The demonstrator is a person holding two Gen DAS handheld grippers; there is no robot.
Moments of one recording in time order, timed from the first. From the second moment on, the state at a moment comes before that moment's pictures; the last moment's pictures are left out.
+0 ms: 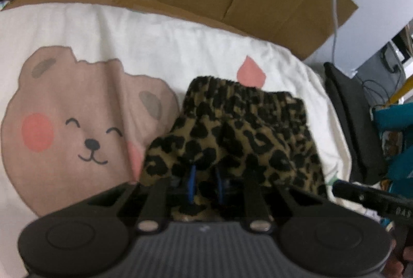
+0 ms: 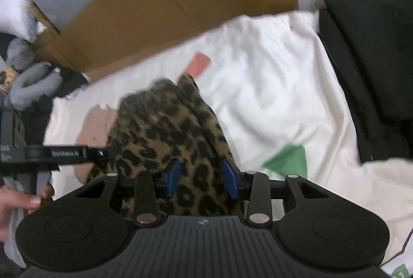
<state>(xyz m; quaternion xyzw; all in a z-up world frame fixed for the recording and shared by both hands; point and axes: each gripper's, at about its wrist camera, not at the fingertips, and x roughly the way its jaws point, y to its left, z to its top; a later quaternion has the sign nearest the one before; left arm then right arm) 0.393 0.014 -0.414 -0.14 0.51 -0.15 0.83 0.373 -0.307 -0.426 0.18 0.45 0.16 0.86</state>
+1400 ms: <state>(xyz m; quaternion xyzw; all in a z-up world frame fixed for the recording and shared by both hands) 0.409 -0.069 -0.435 -0.11 0.51 -0.22 0.82 0.349 -0.339 -0.424 0.22 0.48 0.07 0.85</state>
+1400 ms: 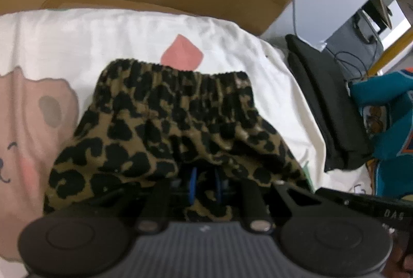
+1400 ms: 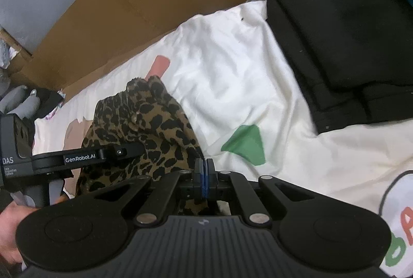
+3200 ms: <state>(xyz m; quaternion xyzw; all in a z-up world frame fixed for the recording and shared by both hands) 0.429 -0.005 -0.425 -0.12 0.47 -0.17 0.86 0.433 -0.274 -0.442 0.10 0.50 0.06 0.86</state>
